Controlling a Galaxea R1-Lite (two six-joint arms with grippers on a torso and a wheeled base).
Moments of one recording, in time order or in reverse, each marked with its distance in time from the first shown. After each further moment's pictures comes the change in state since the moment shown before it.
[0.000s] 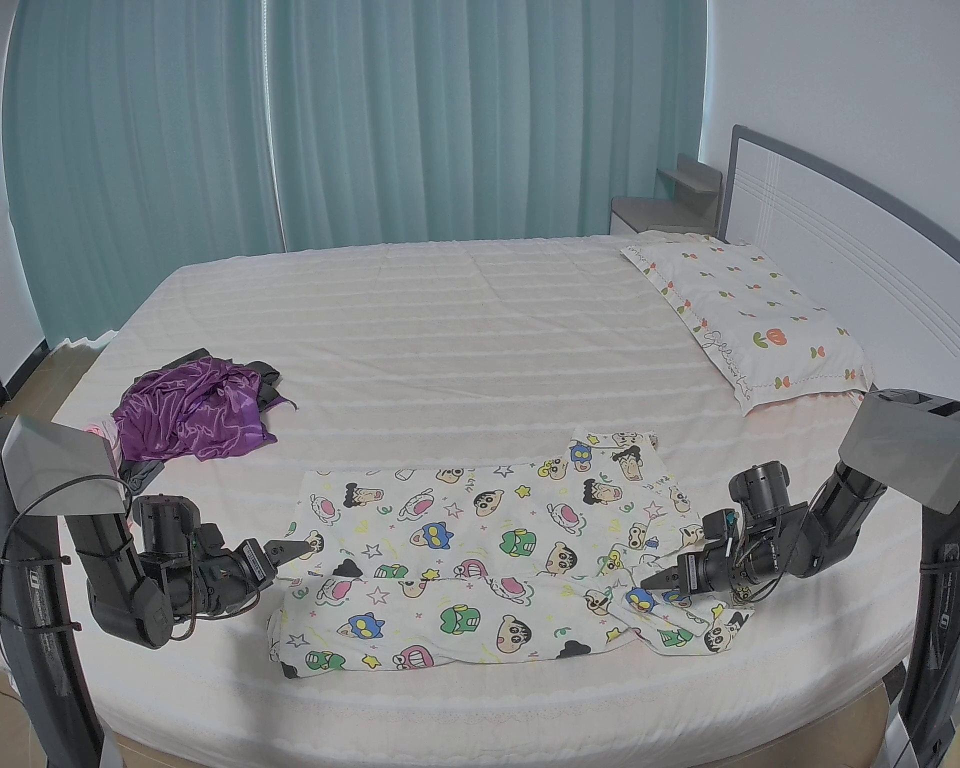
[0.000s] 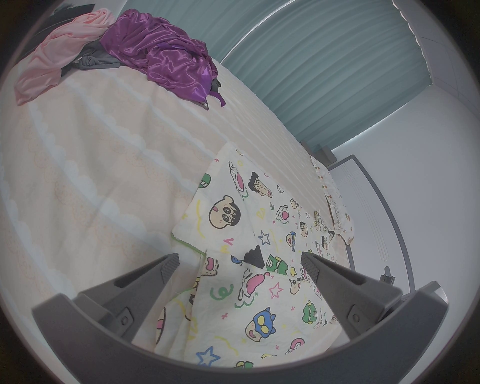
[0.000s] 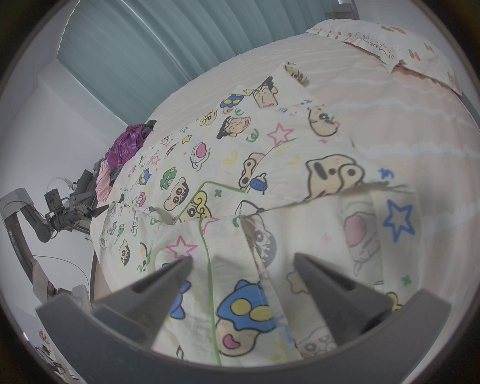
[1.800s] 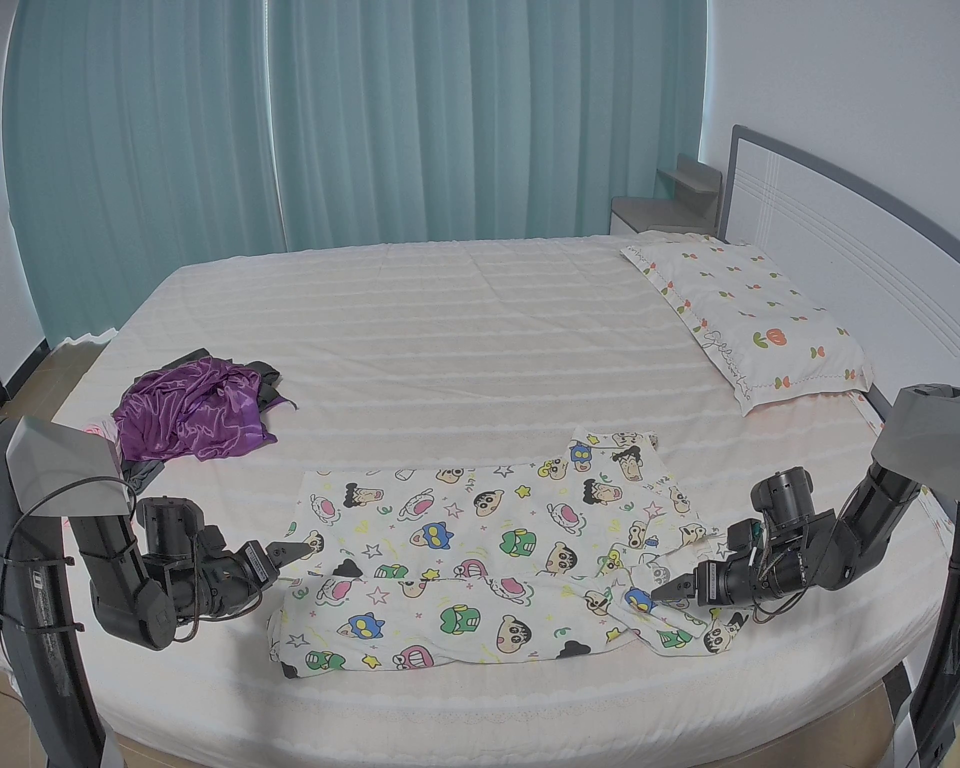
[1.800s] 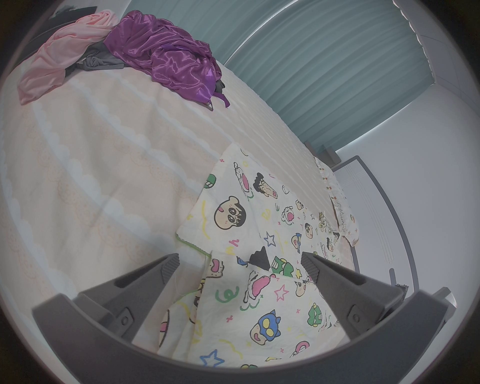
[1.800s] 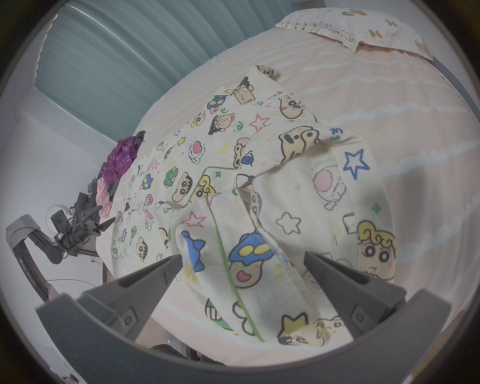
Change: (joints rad) left arm -0.009 0.011 -0.003 -0.001 0.037 -0.003; right arm 0.008 -0.159 0.186 0.004 -0.037 0.155
